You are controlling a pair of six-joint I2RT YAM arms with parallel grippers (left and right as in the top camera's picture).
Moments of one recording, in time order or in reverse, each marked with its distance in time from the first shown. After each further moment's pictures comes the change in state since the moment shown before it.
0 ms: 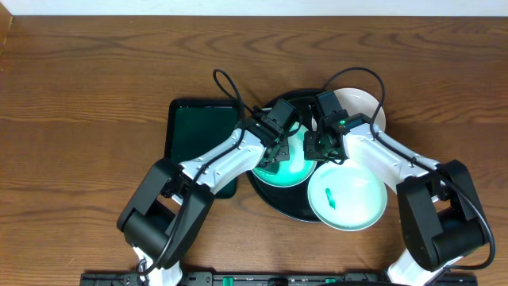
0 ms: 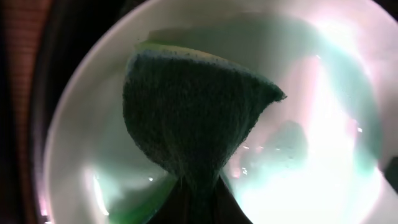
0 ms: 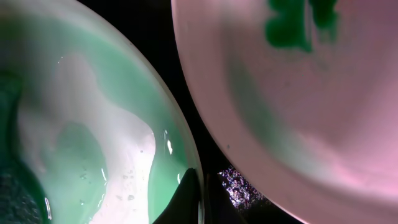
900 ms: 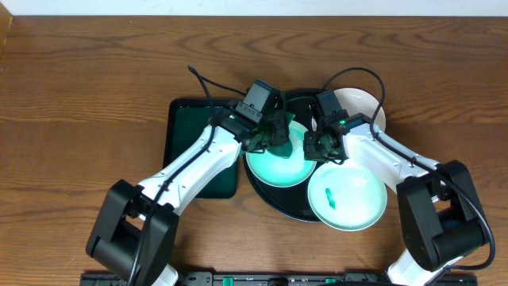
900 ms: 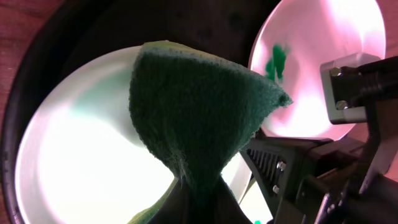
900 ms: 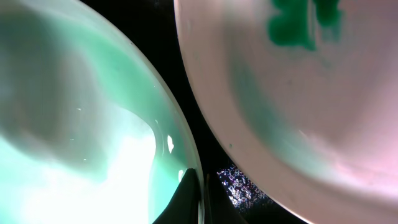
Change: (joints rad) left arm 0.096 -0.161 0.000 0.071 0.254 0.016; right arm 0.000 0.000 0.000 -0.001 -0.004 0.000
